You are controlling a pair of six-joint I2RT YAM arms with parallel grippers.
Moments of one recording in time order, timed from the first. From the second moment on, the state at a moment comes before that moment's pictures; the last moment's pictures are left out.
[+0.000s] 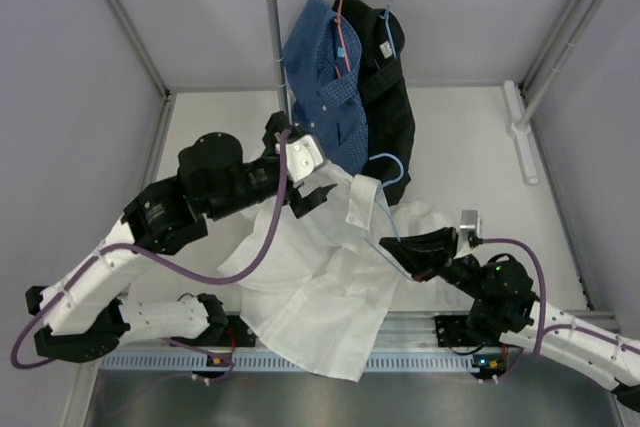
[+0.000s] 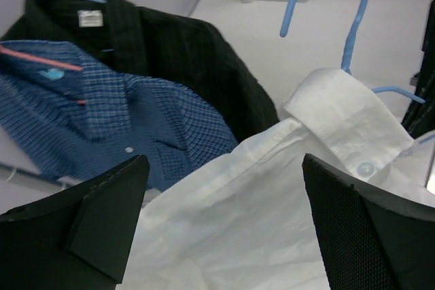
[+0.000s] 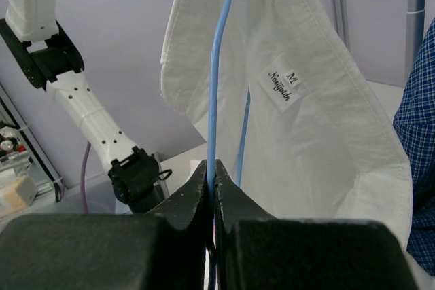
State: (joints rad) left arm -1.07 1.06 1.56 -0.66 -0.13 0.37; right arm 1.05 0.28 0.14 0.57 -0.06 0.34
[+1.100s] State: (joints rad) left arm -0.91 1.24 1.53 -0.82 0.75 0.39; right arm 1.05 0.11 0.16 0.25 -0.25 0.20
